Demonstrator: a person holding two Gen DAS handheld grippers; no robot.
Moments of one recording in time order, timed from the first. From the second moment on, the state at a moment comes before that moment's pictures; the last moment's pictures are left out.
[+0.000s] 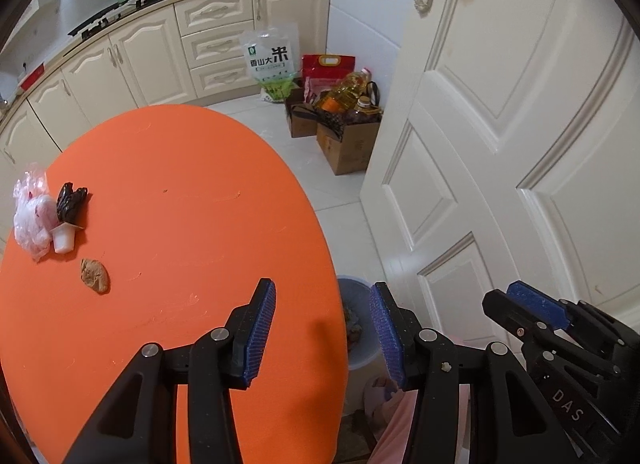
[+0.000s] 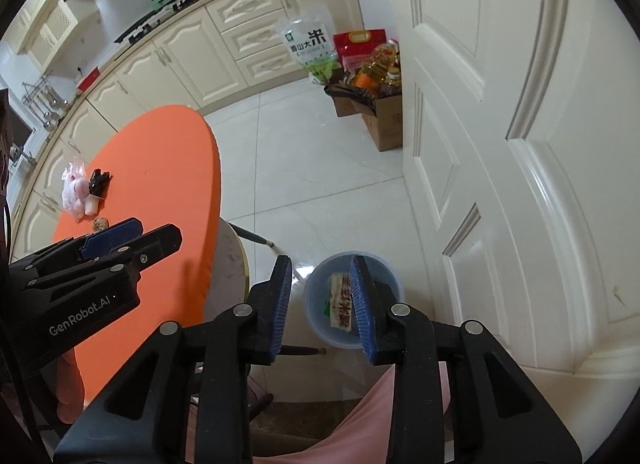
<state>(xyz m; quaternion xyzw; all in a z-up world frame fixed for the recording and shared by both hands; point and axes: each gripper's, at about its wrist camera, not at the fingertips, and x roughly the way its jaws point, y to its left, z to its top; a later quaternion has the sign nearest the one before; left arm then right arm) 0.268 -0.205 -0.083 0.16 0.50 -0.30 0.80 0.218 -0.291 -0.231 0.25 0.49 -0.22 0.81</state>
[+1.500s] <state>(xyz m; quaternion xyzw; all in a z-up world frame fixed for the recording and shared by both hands) 0.245 0.071 -0.016 0.05 0.46 -0.14 0.87 0.322 -0.073 -0.187 0.13 0.50 -0.08 0.85</state>
